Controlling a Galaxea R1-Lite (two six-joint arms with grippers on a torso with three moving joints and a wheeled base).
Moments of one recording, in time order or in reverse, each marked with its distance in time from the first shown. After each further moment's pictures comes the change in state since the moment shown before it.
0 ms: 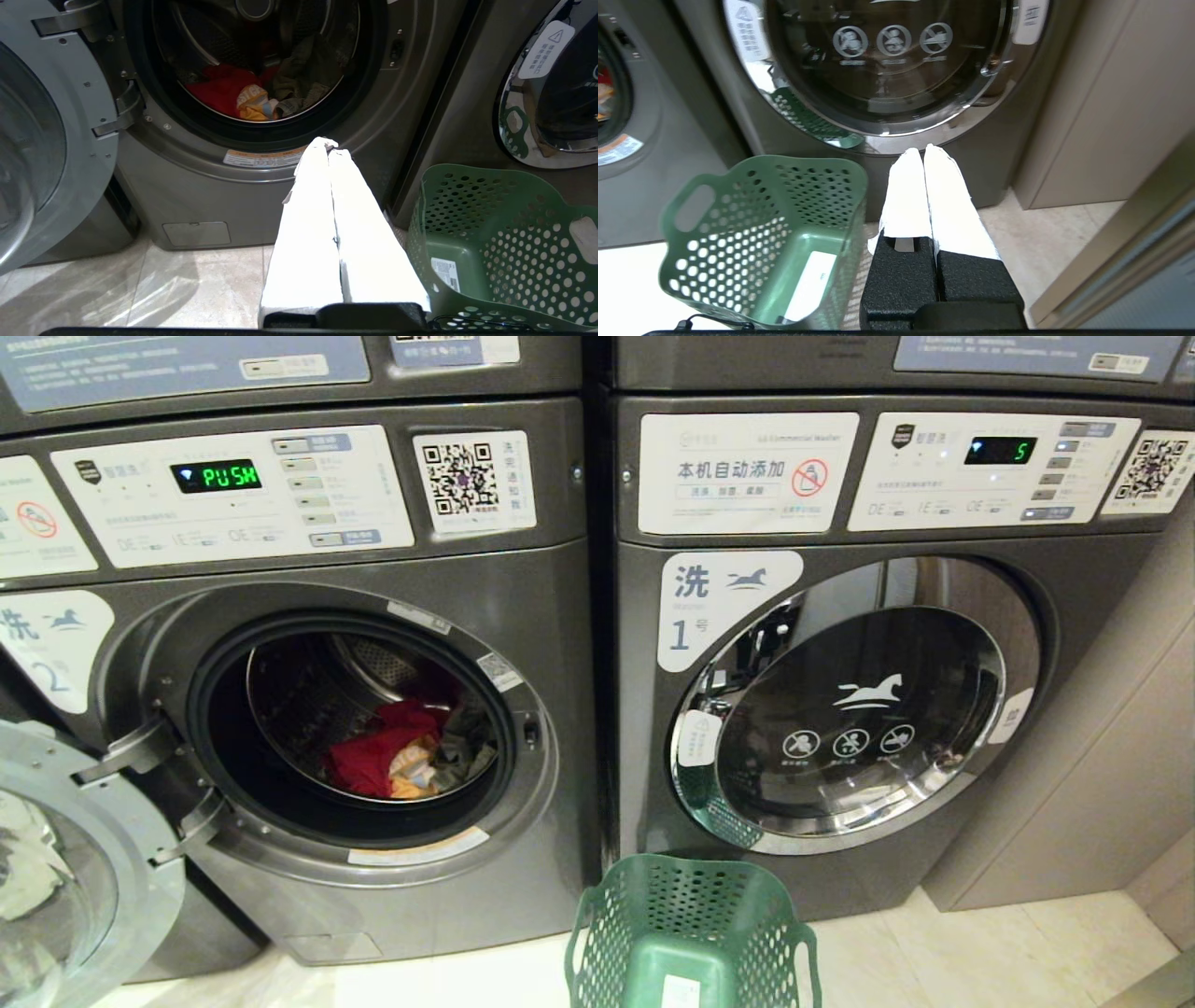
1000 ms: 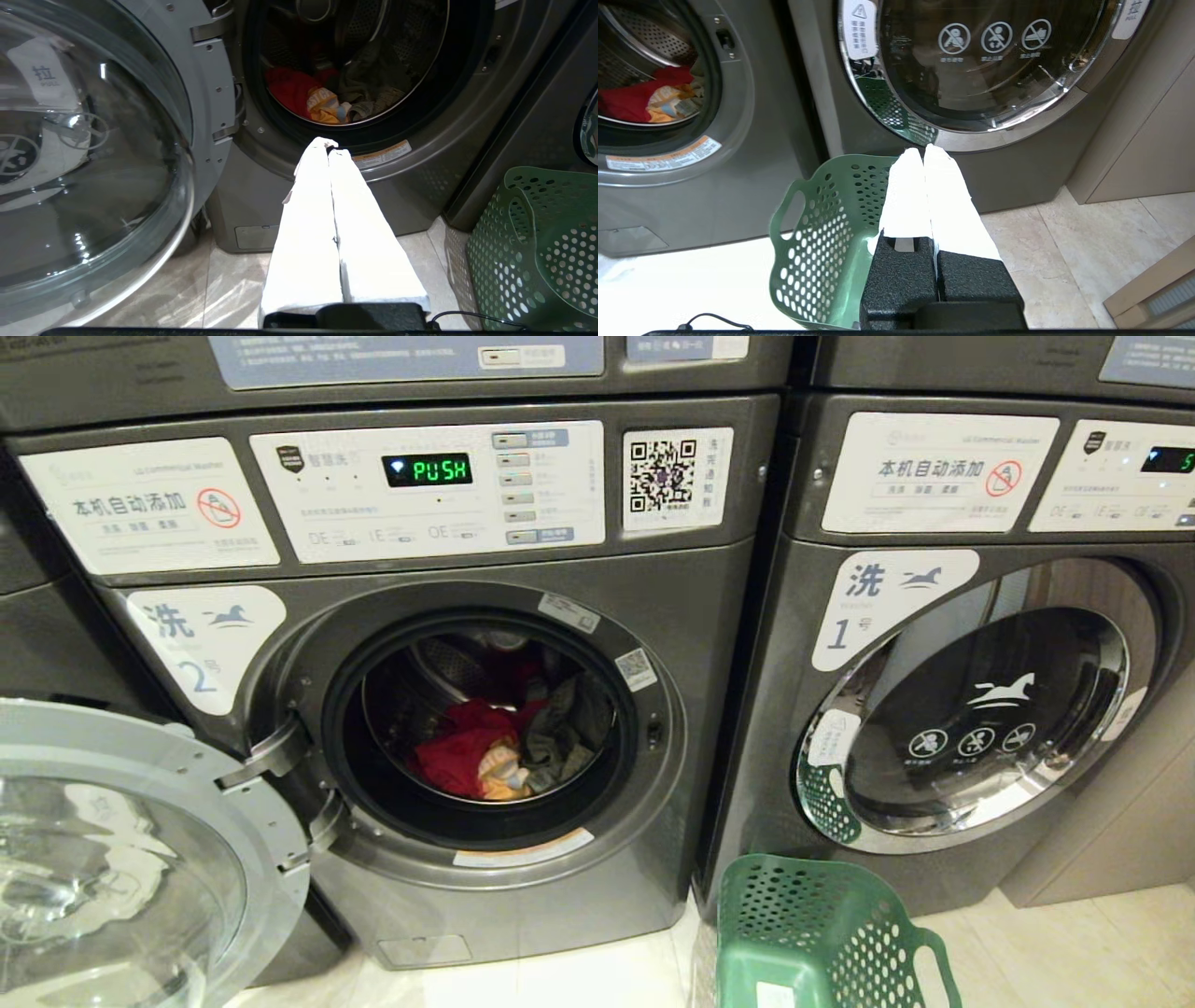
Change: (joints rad) left arm 0.000 0.000 0.000 0.000 0.000 0.000; right arm -0.001 0.000 0.000 0.000 -0.007 0.012
